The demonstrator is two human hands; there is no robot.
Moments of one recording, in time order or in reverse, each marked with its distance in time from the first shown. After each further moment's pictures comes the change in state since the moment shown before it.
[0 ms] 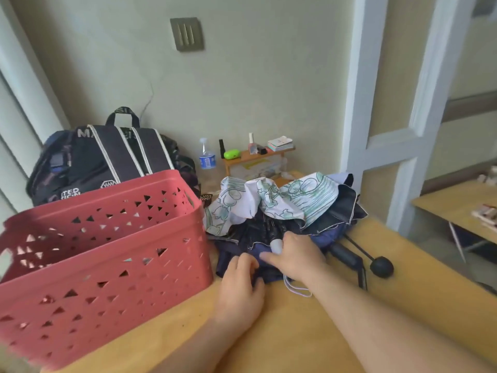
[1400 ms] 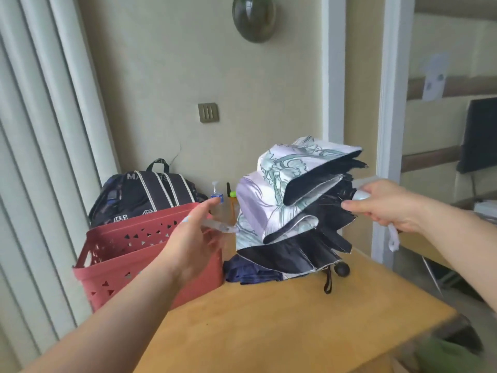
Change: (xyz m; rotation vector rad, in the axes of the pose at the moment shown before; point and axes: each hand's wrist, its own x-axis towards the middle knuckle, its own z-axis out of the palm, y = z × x) left_hand -0.060 0.141 -0.231 -1.117 0.005 -0.305; right_hand -0.164 0.042 -0.273 0.445 0.152 -0.039
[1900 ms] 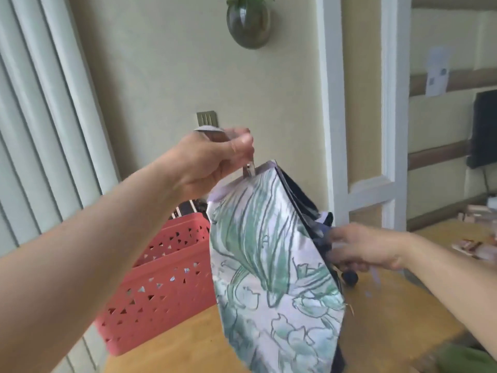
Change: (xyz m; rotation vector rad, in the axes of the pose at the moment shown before) left_hand 0.012 0.141 0.087 0.205 -0.276 0.245; right_hand -0.011 0.023 0.053 0.010 -0.533 -0.091
